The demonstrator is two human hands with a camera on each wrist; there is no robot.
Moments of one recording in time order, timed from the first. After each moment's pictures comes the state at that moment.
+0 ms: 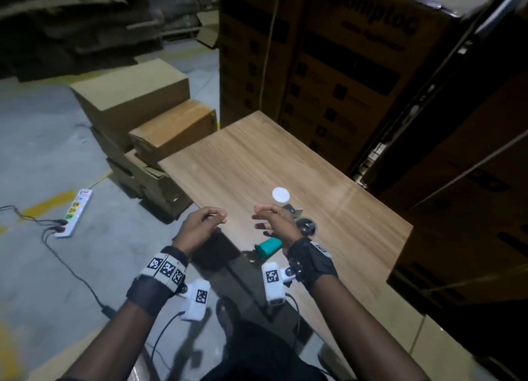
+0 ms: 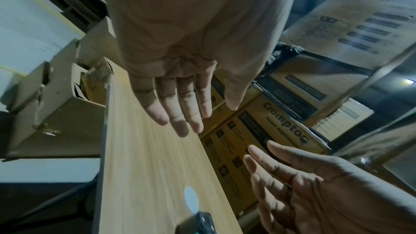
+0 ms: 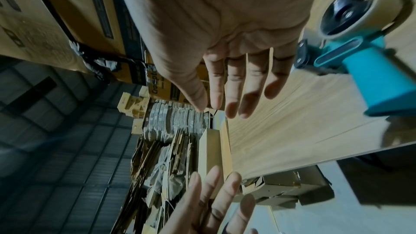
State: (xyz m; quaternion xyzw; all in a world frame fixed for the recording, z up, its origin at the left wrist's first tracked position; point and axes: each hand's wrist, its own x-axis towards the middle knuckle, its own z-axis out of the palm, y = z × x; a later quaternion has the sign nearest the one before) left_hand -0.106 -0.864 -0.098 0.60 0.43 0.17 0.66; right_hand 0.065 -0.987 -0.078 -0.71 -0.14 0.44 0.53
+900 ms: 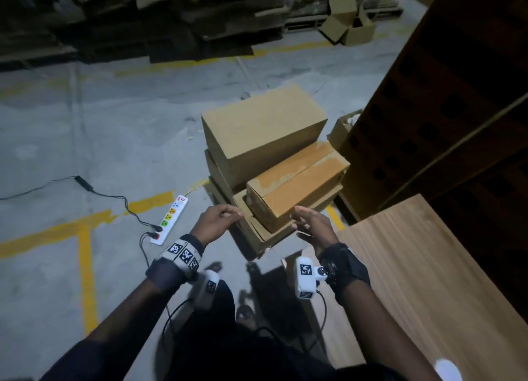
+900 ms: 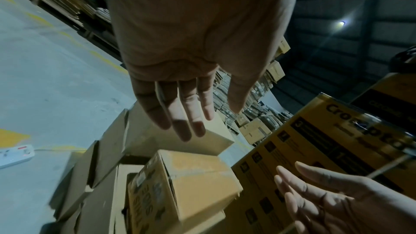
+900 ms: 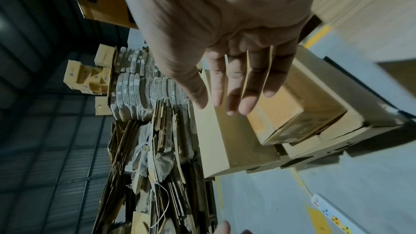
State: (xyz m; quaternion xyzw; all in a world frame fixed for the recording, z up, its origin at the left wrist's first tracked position) left_hand -0.193 -0.313 -0.151 0.59 0.54 0.15 0.58; right_hand 0.058 -0.413 -0.135 -0.68 -0.12 0.54 0.48
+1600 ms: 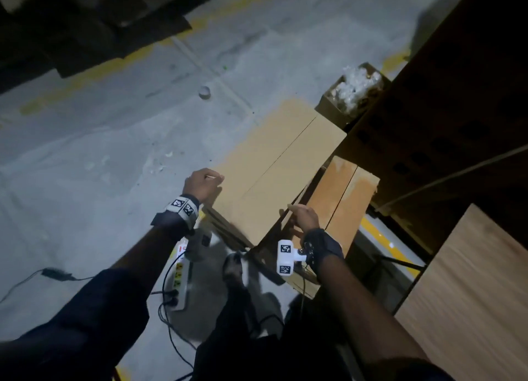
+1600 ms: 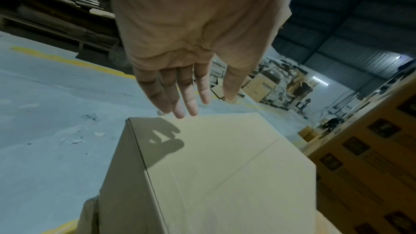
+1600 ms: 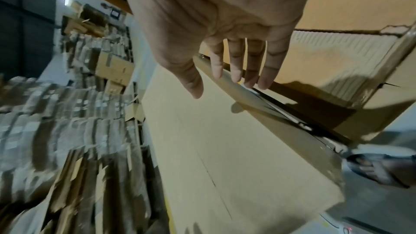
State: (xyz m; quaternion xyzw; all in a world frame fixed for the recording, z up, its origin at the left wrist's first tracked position) left_hand -0.125 0.196 -0.219 0.66 0.56 0.02 0.50; right_hand 0.058 -0.041 -0.253 -0.76 0.10 0.46 0.45
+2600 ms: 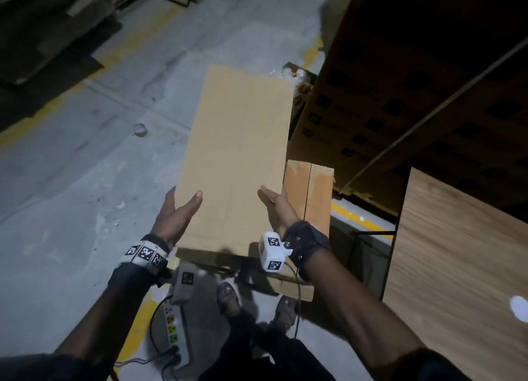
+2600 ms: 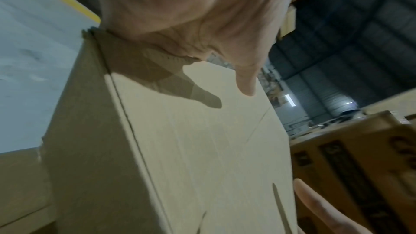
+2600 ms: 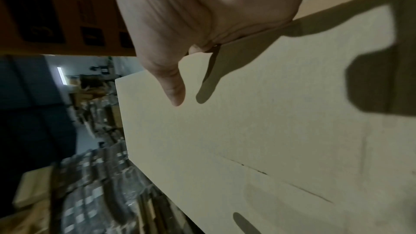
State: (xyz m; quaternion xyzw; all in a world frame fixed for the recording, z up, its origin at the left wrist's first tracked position) left_hand -0.088 0.206 -0.164 0.63 0.45 0.03 0.64; right_hand 0.073 0.006 -0.160 -0.59 0.11 0.44 0.66
